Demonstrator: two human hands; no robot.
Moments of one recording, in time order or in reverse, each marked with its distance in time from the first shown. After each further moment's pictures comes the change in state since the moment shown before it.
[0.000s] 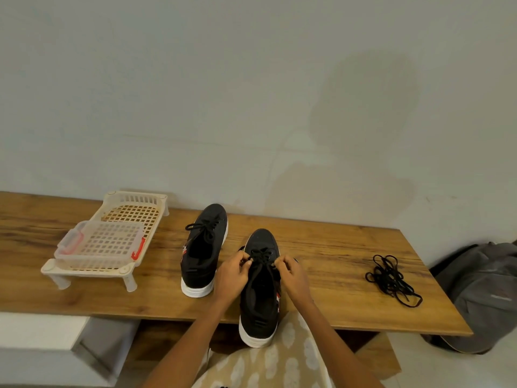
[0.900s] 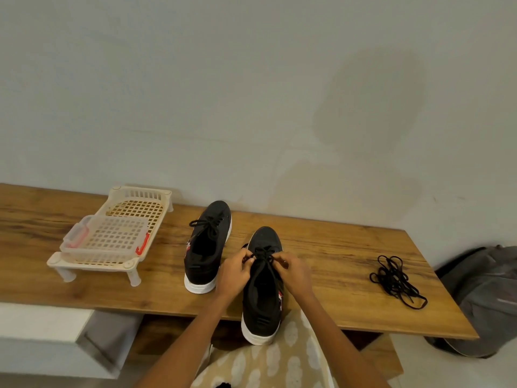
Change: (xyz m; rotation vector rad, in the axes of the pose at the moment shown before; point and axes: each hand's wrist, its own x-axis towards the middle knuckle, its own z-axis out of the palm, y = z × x) left_hand 0.000 0.000 -0.003 -0.010 -0.019 -0.005; right_hand 0.015 0.002 0.002 -0.362 -0.035 -0.134
